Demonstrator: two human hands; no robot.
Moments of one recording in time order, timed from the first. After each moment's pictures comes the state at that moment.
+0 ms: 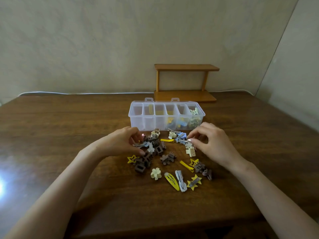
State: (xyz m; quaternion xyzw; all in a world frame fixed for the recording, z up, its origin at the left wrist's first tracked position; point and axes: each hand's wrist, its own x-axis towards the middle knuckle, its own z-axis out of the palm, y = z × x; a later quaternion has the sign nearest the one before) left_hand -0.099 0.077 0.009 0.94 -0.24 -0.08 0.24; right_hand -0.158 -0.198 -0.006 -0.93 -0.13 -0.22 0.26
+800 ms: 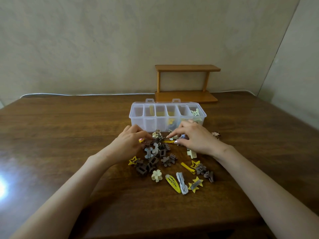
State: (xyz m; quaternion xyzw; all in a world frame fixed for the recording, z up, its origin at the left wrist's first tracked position) left_hand -0.099 0.065 -0.008 0.94 -0.28 0.03 0.18; right_hand -0.116 -0.171 0.001 -0.96 -0.20 -0.07 0.18
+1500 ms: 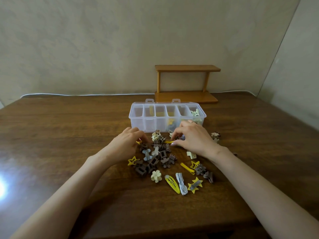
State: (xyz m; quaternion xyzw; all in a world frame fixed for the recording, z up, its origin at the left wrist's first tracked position) left_hand -0.099 0.065 -0.007 0.95 -0.27 0.03 0.18; right_hand -0.112 -0.164 -0.005 -0.97 -0.15 -0.11 0.13
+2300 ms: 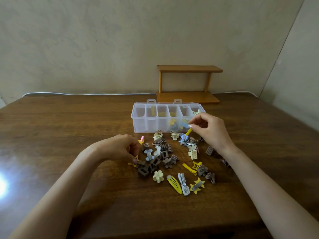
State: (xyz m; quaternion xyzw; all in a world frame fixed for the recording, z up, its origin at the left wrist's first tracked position) left_hand -0.101 0.086 0.011 0.94 -0.26 -0.16 0.16; right_hand -0.120 -0.193 0.003 -0.88 -0.08 -0.23 0.41
